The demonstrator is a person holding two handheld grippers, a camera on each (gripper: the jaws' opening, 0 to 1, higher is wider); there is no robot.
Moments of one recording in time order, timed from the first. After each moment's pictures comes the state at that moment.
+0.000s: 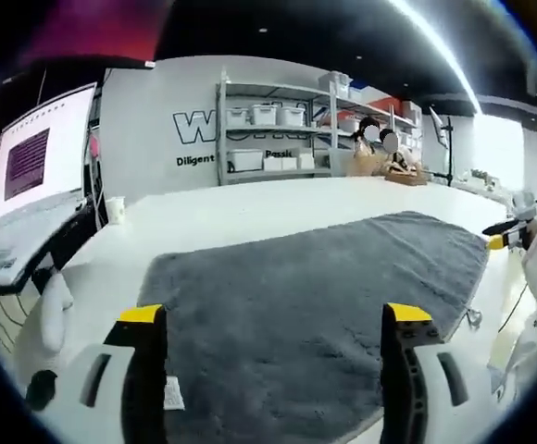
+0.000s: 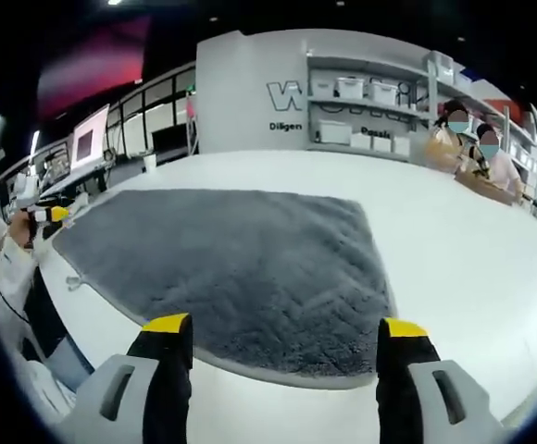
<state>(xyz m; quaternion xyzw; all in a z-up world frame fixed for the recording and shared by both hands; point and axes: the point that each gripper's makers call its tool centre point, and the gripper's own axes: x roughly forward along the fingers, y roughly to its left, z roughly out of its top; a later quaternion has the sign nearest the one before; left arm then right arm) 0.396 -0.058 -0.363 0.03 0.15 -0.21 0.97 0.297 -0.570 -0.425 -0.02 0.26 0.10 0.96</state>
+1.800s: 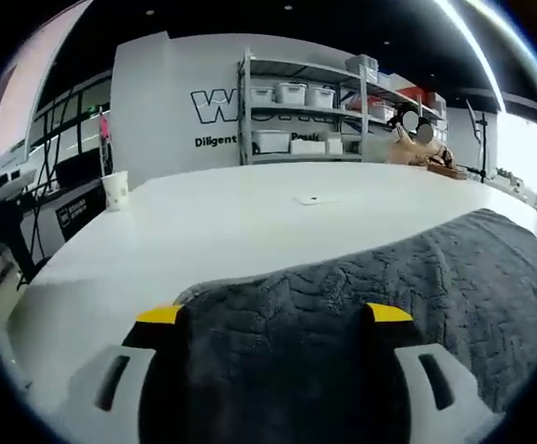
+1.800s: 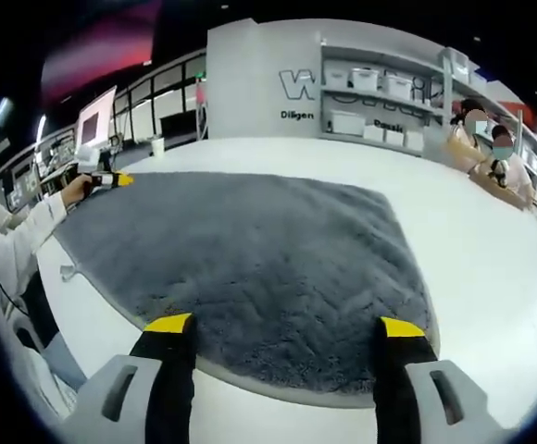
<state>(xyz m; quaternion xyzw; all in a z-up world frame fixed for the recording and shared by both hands) 0.587 0.000 -0.439 0.04 0.19 -0.15 0.97 0.309 -0.551 -0.448 -0.03 0.28 0.11 0.95</state>
